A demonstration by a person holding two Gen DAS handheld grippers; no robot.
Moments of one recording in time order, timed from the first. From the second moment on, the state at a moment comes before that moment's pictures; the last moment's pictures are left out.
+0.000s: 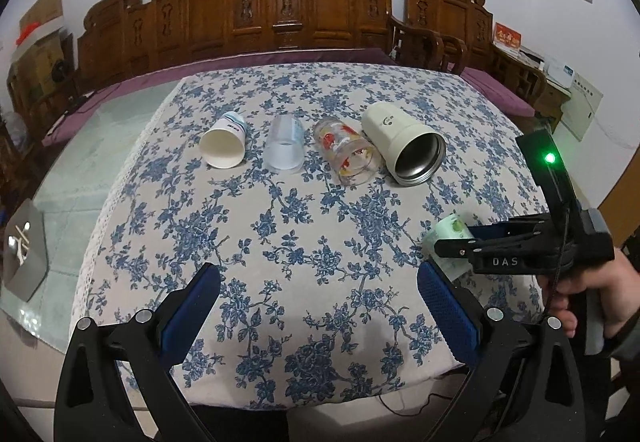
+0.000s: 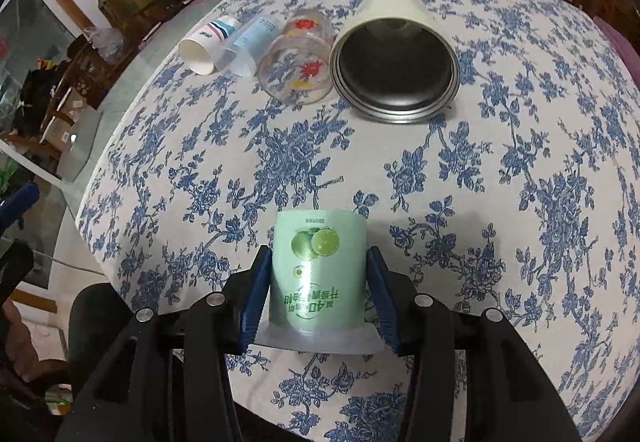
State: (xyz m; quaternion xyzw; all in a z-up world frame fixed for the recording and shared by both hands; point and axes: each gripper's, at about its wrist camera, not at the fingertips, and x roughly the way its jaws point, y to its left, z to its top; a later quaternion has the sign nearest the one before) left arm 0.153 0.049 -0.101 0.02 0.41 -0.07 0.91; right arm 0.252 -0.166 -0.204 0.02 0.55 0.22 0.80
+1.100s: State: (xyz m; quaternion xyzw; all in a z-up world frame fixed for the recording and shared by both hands) left arm 0.256 -0.066 -0.157 -0.03 0.59 -0.09 0.80; right arm 0.166 -0.273 -0.155 0.03 0.45 0.21 0.87
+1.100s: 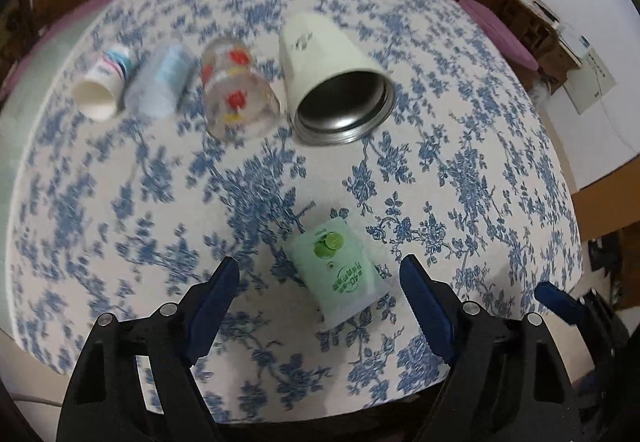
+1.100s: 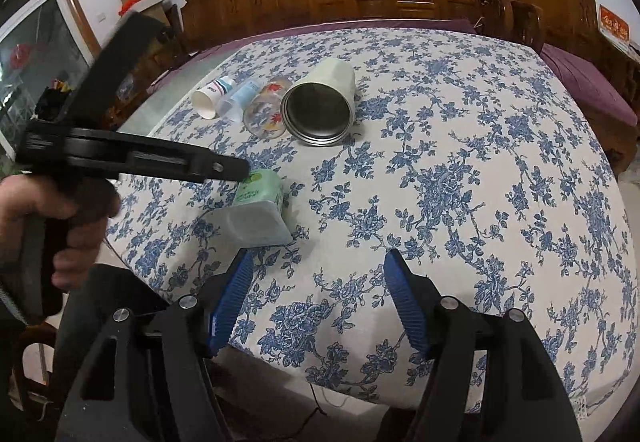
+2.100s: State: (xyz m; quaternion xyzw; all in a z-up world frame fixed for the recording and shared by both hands) left arm 0.278 -0.068 -0.189 -0.07 0.58 -0.13 0.80; right arm 0.177 -0.296 -0.154 0.06 0.44 0.19 0.88
